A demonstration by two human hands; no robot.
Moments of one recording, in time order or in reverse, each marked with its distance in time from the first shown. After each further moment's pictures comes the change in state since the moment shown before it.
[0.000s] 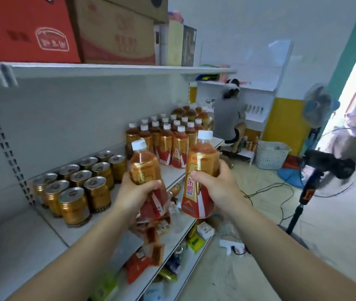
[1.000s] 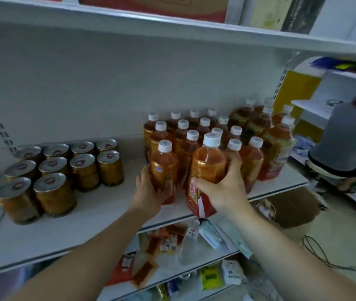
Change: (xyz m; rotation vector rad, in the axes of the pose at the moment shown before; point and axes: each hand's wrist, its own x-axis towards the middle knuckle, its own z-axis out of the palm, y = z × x) left_hand 0.208 -0.075 0.116 0.435 0.523 0.072; right_hand 0.313 0.065 -0.005 -0.172 -0.457 -0.297
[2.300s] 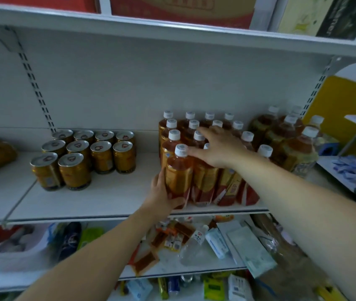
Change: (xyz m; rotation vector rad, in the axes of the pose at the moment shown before) left_hand -0.021 0.004 0.039 0.226 -0.007 -0.119; right_hand 0.111 -0.033 -0.016 -0.909 -0.545 -0.324
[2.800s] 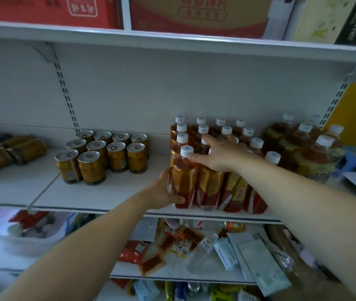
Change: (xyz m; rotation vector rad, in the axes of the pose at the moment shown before) left_hand 0.001 0.021 -0.034 0.054 -0.149 -0.120; right_hand 0.008 0.003 0.004 -0.060 -0.098 -0.033
